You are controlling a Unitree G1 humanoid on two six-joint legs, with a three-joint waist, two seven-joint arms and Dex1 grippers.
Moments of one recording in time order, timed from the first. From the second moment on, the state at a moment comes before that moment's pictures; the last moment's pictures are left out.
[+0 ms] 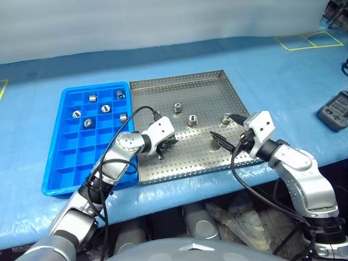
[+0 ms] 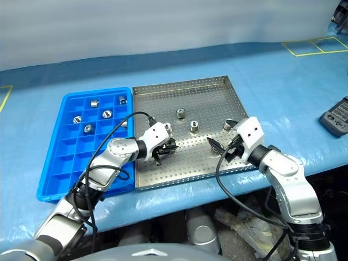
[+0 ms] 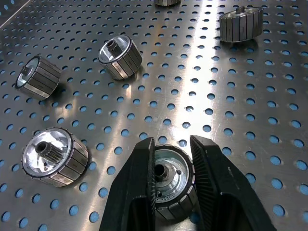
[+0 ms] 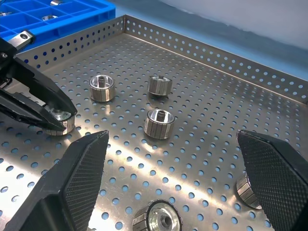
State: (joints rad) left arm -0.42 0.37 -0.38 -0.08 -0.02 0.59 -0.70; right arm -0.04 -0.58 -0.09 -0.40 0.32 0.43 0.61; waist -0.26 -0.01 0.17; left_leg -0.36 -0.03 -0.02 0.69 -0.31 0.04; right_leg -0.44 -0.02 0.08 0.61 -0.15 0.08
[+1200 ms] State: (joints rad) left arm -0.06 0.46 0.23 -0.53 -0.08 0.82 -0.26; right arm -0.33 -0.46 0.19 -0.16 0.34 0.38 0.92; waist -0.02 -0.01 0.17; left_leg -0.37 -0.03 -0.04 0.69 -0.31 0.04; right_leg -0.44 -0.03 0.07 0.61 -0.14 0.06
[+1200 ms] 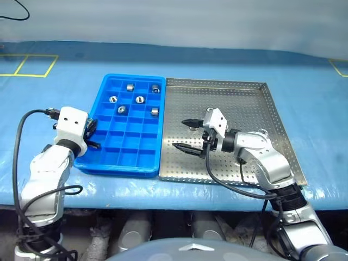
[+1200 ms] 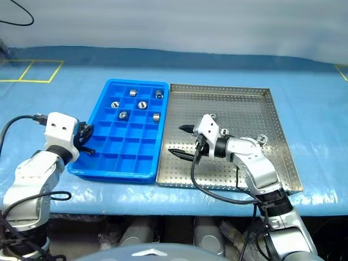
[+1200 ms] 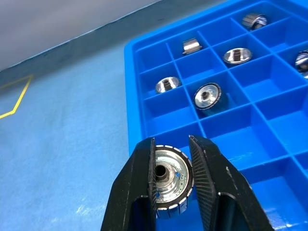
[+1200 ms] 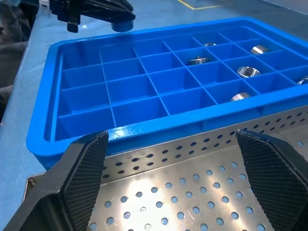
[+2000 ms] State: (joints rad) left arm -0.17 0.43 0.15 -0.32 -0.08 0.75 -0.20; right arm -0.30 -0.47 0.18 -0.17 0.32 0.38 0.89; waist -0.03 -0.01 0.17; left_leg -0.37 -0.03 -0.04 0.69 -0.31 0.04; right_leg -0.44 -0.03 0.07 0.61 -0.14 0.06
